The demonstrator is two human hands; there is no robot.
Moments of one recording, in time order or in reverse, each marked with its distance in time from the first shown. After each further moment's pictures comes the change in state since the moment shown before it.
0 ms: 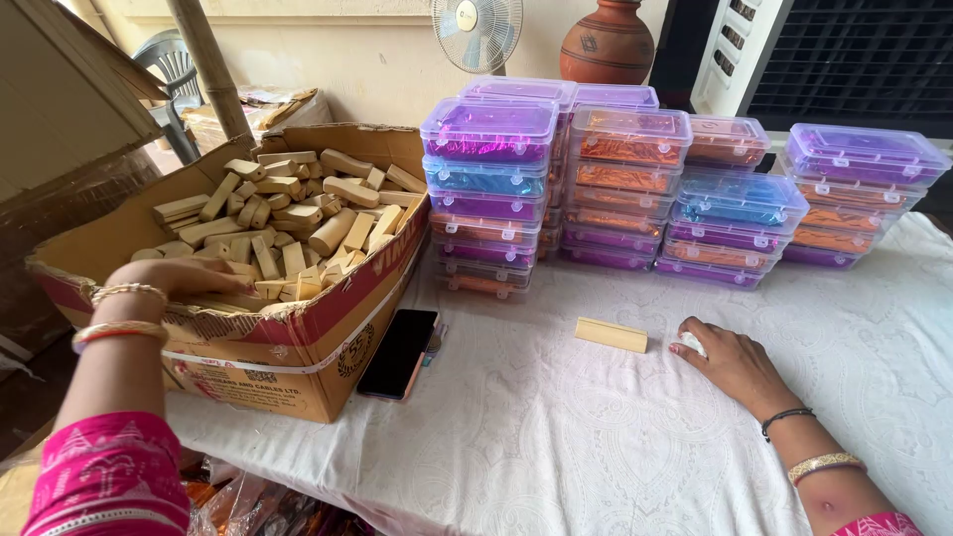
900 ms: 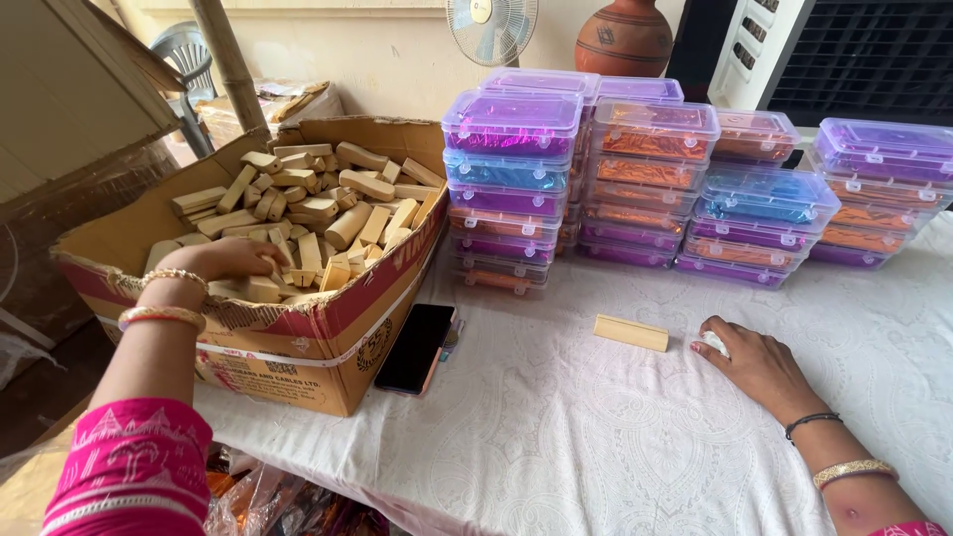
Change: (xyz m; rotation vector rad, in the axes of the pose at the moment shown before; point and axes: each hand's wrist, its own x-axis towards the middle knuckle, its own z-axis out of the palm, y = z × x) left_hand 0.086 -0.001 0.016 0.415 -0.188 0.514; right_hand 0.001 0.001 0.009 -0.019 0.016 0.036
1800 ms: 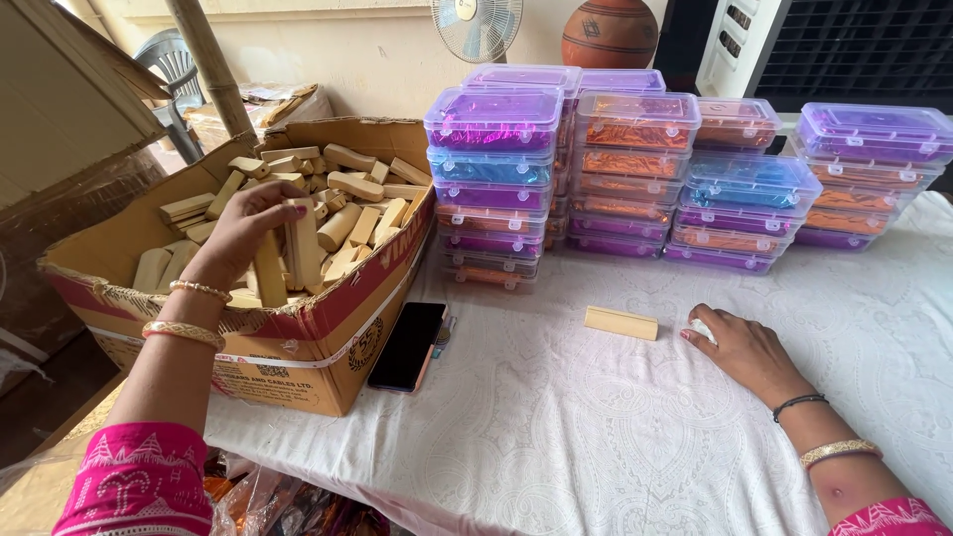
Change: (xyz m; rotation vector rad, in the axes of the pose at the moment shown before) left_hand -0.077 0.144 -0.011 -0.914 0.518 0.359; right_hand -0.005 -0.004 -0.004 -0.039 0.026 -0.050
